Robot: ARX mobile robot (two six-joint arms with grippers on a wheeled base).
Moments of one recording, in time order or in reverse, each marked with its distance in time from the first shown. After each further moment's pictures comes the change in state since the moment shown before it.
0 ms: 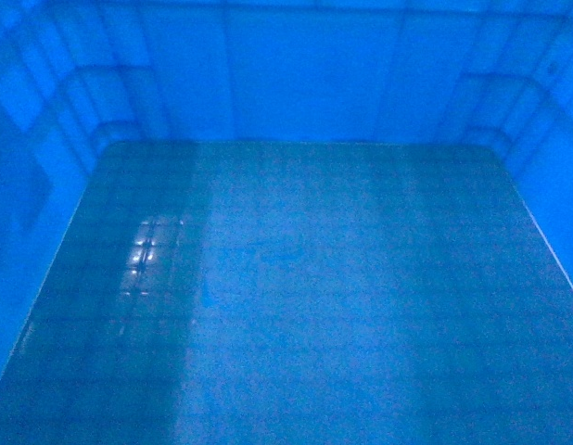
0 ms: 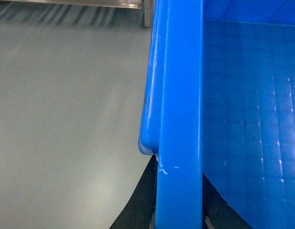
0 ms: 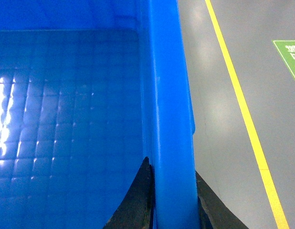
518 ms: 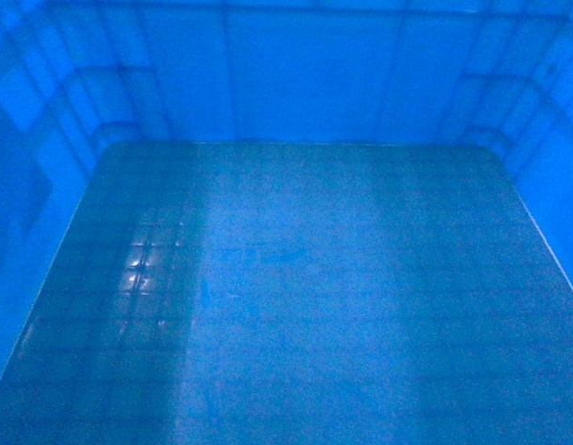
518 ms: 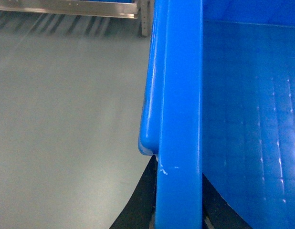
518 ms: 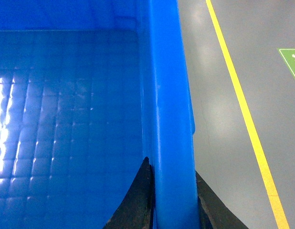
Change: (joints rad) left arm 0.000 0.000 0.000 -0.001 0.000 0.000; right arm 0.000 0.000 0.000 -0.002 0.000 0.000
